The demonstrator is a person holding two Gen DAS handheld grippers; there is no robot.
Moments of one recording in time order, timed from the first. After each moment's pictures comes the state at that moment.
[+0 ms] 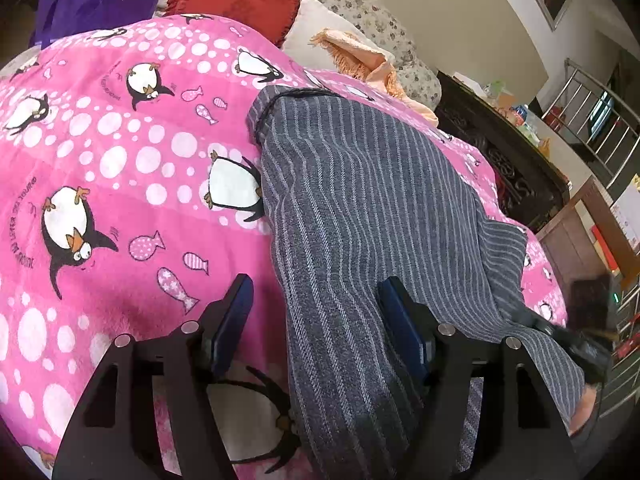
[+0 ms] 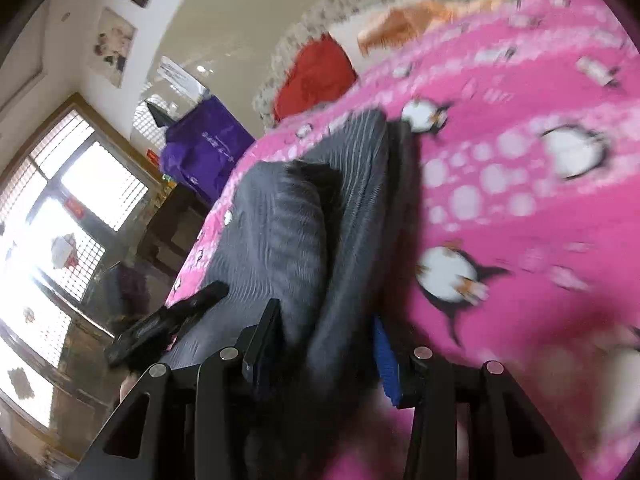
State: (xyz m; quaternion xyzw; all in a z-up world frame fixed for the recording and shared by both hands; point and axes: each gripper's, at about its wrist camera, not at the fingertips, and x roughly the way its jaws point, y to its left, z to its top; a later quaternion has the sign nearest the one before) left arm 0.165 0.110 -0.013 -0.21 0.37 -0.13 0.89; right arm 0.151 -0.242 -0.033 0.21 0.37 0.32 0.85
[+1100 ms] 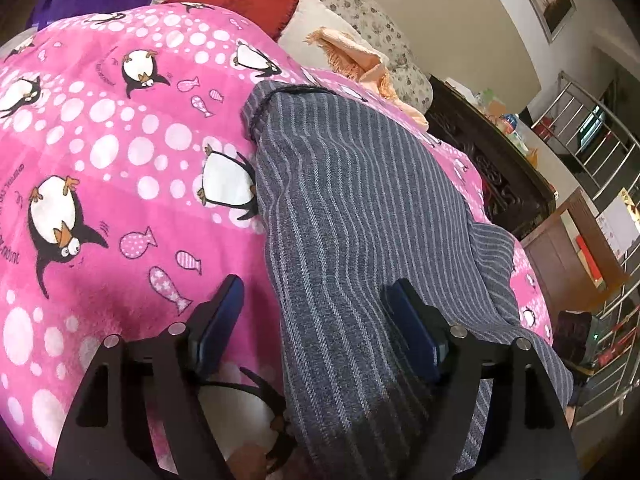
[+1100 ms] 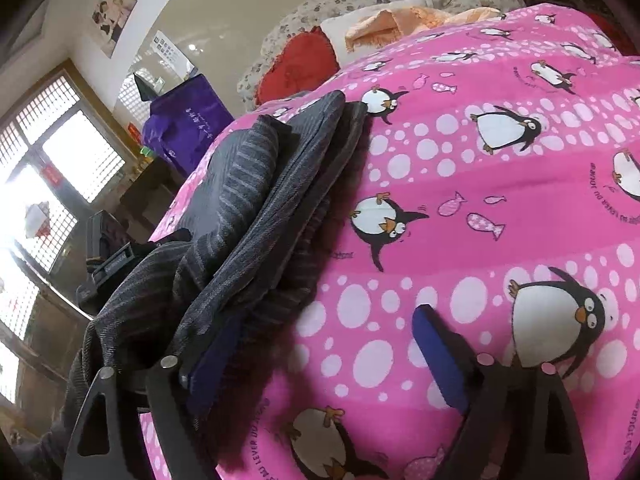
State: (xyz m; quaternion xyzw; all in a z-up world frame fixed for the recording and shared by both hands) left arm 0.164 0.118 -0.014 -0.24 0.38 -0.15 0.88; right arm 0.130 -0.254 -0.045 0.16 0.39 0.29 0.86
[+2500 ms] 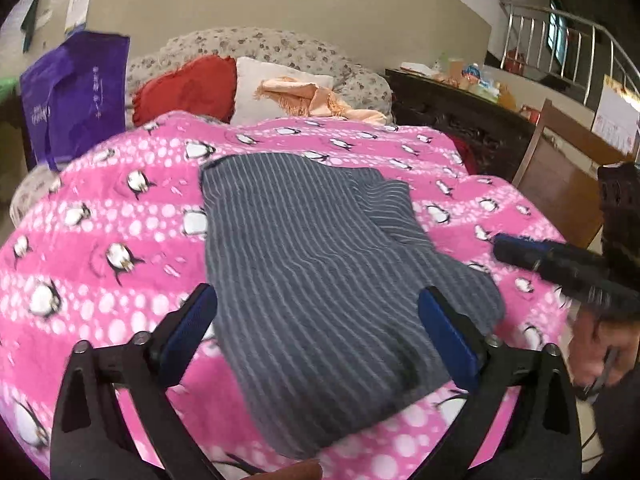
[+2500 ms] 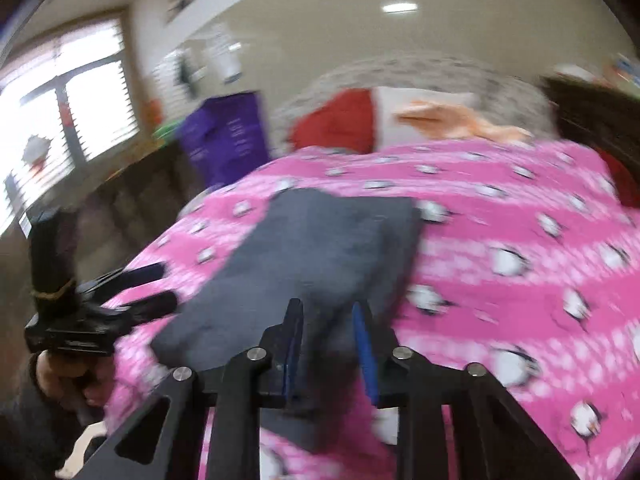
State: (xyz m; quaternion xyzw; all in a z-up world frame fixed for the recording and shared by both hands) left arm 0.037 0.033 0.066 -0.07 0.31 -0.13 0.94; right arm 0.045 -0.186 0.060 0.00 0.29 0.29 0.91
